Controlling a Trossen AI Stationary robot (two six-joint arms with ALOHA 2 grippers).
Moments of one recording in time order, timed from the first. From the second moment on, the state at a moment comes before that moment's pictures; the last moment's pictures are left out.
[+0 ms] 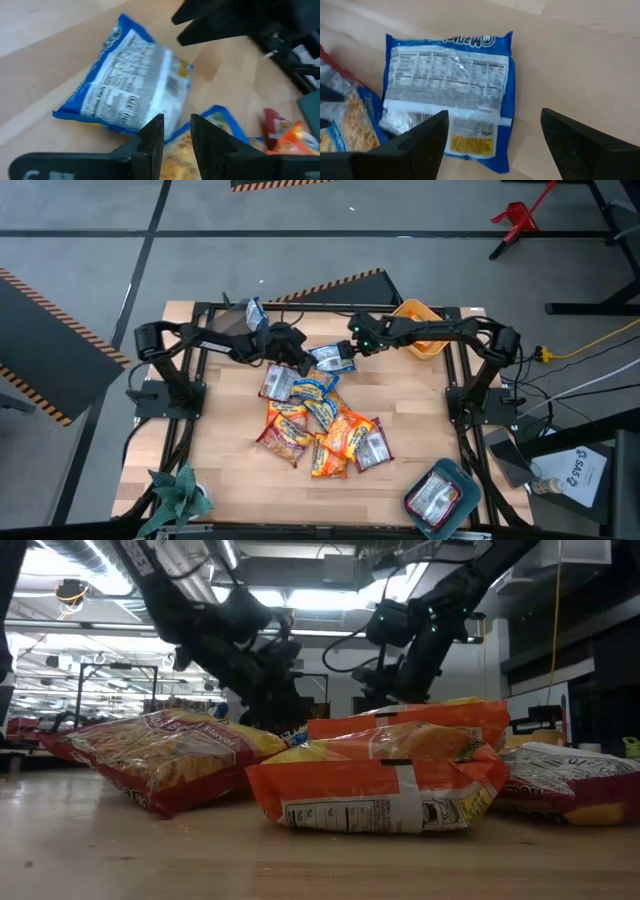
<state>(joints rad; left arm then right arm) 0.40 1.69 0.74 0.38 0.20 -0.55 -0.43 1.75 1.07 -0.37 -0.05 0.81</state>
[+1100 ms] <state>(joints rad) 0.40 1.85 0.85 0.26 0.19 -0.54 -0.43 1.89 1.05 -0.02 -0.22 0.84</state>
